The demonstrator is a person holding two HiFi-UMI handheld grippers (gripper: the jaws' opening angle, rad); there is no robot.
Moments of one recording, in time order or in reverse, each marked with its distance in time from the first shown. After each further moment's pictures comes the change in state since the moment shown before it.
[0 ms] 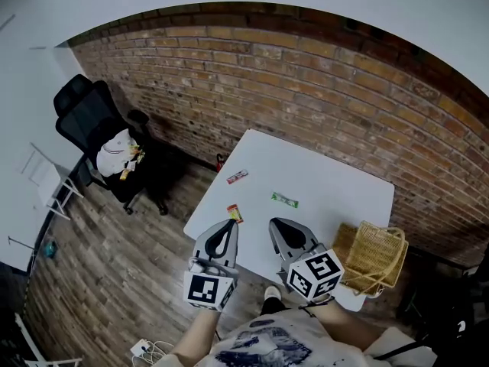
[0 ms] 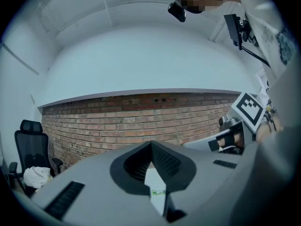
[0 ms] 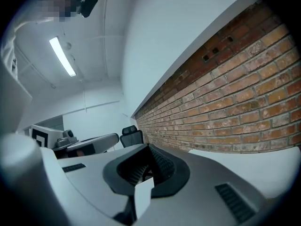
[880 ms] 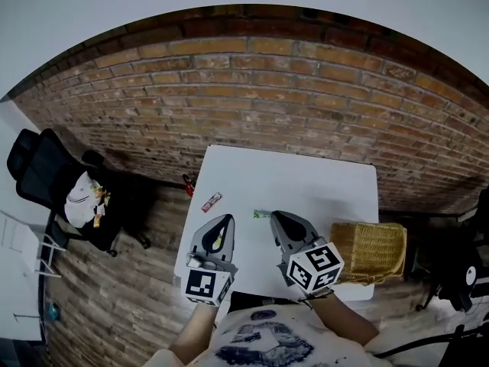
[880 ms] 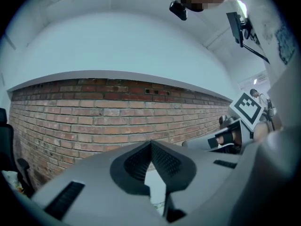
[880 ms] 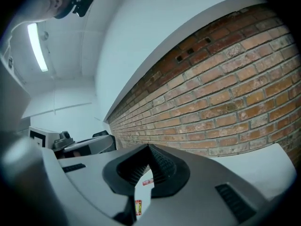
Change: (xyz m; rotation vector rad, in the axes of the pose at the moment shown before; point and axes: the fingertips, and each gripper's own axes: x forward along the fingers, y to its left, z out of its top) left arm 0.133 0.032 -0.022 -0.014 0.045 -0.289; right arm 0.051 -0.107 0.016 0.073 -0.049 -0.318
